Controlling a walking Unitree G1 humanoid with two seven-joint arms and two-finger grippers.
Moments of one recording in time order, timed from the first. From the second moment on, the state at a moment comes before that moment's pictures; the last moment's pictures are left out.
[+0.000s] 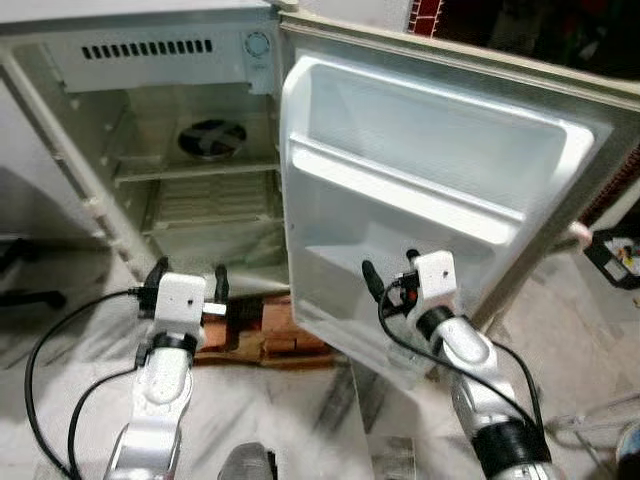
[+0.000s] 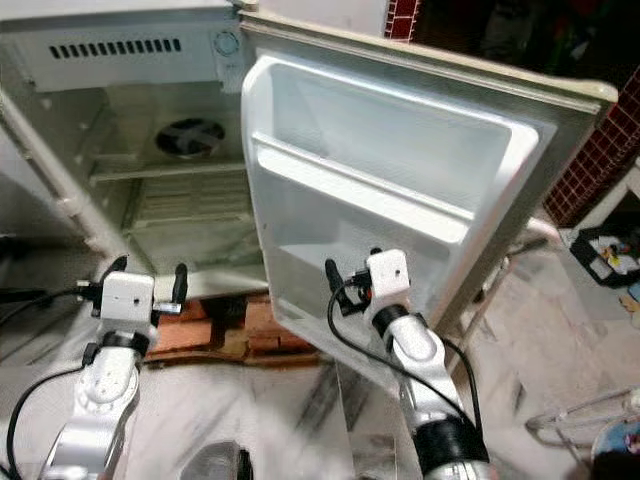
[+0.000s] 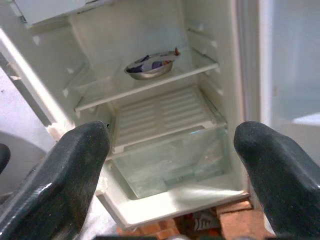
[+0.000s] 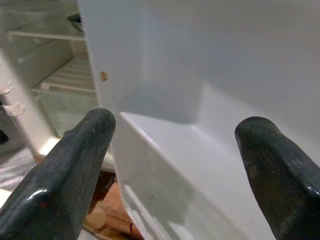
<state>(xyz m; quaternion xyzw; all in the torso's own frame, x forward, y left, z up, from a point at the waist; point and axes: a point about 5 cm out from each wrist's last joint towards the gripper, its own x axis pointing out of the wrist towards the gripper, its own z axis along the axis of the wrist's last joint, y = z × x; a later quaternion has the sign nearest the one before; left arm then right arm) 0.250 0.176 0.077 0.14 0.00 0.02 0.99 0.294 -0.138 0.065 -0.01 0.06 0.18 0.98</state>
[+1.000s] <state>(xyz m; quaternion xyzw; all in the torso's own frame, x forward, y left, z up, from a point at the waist) 0.250 0.180 0.076 0.15 0.00 0.00 0.99 0.304 -0.139 0.076 -0.02 0.02 0.15 0.99</state>
